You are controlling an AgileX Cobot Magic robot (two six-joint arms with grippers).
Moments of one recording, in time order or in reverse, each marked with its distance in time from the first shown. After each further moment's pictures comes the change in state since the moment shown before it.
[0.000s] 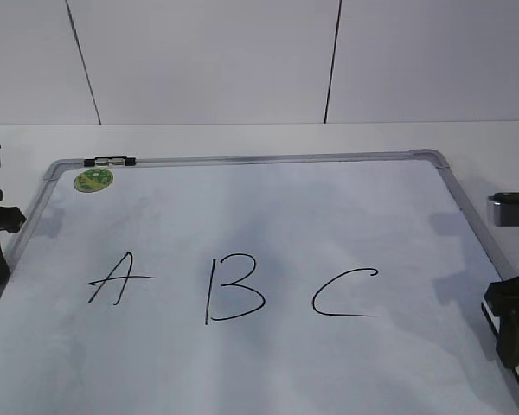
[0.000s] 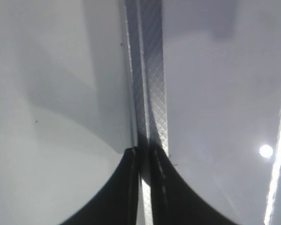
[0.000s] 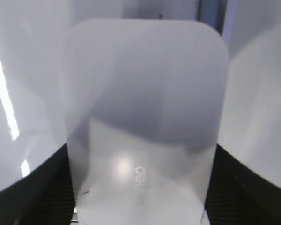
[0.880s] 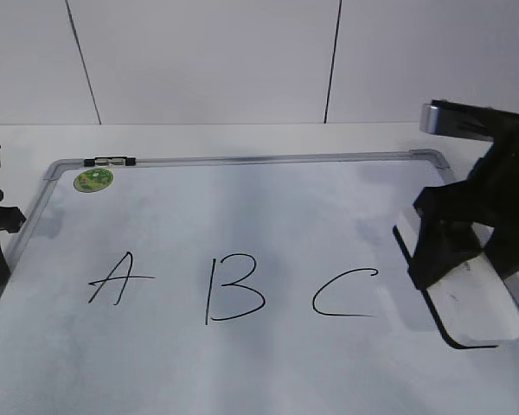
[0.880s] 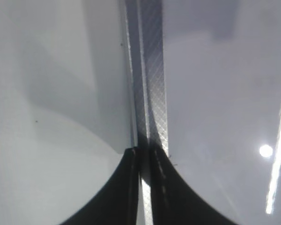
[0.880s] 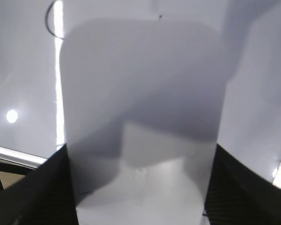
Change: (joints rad) left arm 0.000 0.000 0.000 0.000 0.002 0.000; right arm 0.112 0.000 -0.269 0.231 0.169 -0.101
